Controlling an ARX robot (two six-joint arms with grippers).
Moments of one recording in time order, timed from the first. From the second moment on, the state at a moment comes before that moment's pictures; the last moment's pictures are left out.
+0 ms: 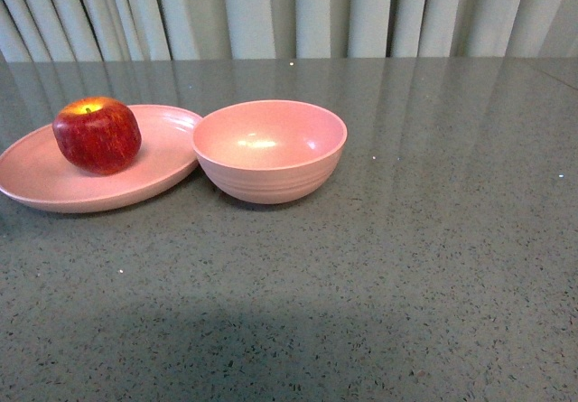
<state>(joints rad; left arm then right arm) -0.07 1.04 0.51 0.43 -0.02 -0.05 0.00 0.00 0.01 0.00 0.00 0.01</state>
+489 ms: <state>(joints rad) -0.11 1.61 0.98 0.18 -0.03 -0.05 0.00 0.00 0.01 0.00 0.00 0.01</state>
